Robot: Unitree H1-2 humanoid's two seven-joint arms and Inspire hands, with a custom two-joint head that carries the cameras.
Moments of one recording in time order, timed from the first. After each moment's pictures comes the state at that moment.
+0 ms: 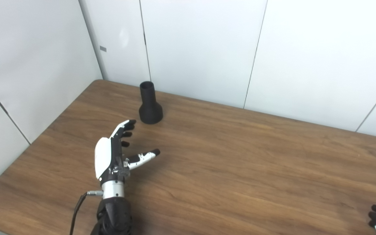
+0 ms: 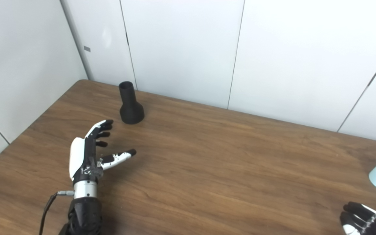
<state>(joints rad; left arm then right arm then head) -0.01 0.08 0.19 -0.14 0.53 0.11 0.35 0.14 -0.15 -0.19 -0.19 0.06 0.03 -0.03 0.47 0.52</state>
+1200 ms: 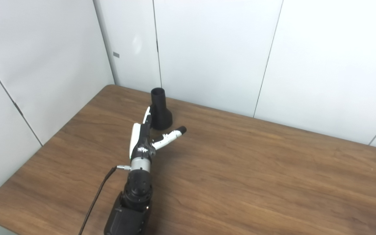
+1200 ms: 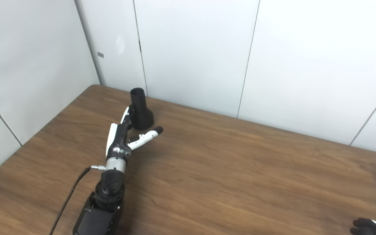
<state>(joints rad) -0.24 0.10 0.18 0.04 0.26 0.19 0.27 0.13 -0.15 -0.19 -0.15 0.07 0.00 -0.02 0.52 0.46</state>
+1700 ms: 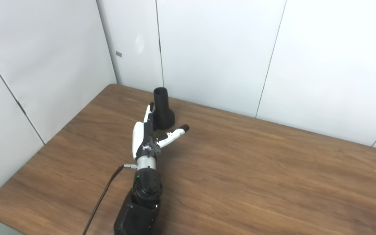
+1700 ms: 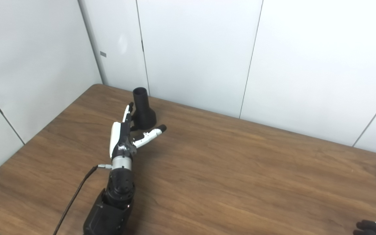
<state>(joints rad) -0.28 0.11 0.16 0.14 0.33 0.16 0.39 0.12 -0.15 -0.19 -0.13 0.07 -0.04 -0.01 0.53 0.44</state>
